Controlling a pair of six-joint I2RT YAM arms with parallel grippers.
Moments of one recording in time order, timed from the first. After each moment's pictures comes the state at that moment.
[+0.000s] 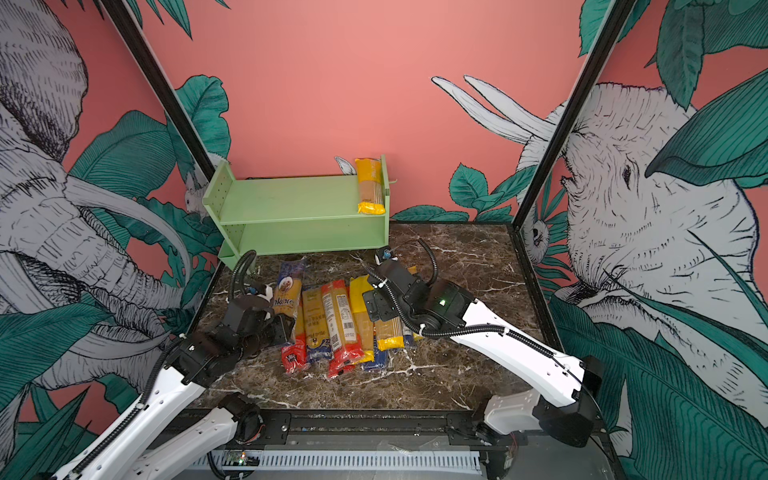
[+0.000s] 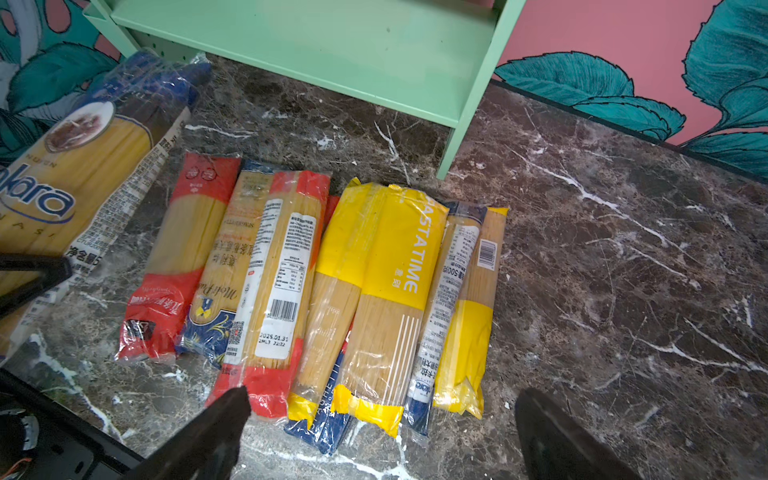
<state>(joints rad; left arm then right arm) -0.57 0.71 0.82 -0.91 -0.16 -0.65 1.02 1.33 1.47 -0.98 0.40 0.42</state>
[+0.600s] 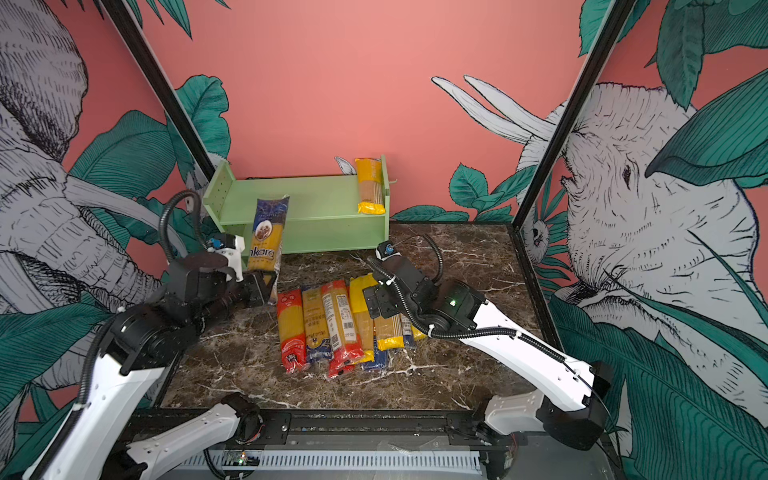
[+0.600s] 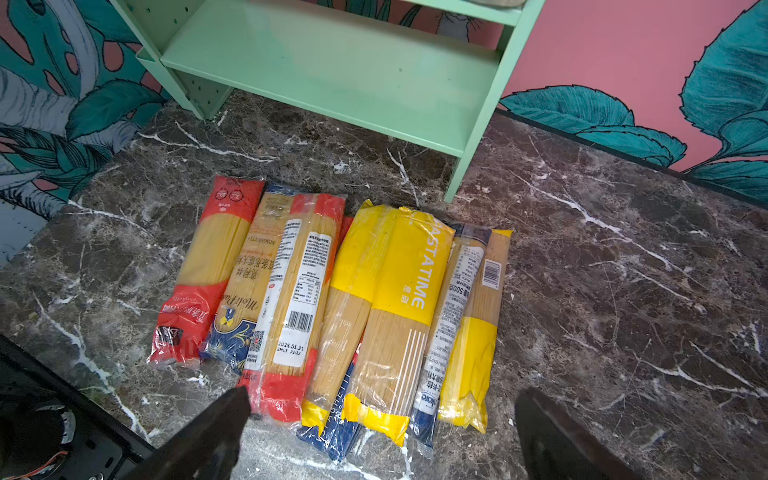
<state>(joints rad) -0.57 0.97 1.45 -1.06 -0.22 -0.52 1.02 1.30 1.52 -0.97 0.40 0.38</state>
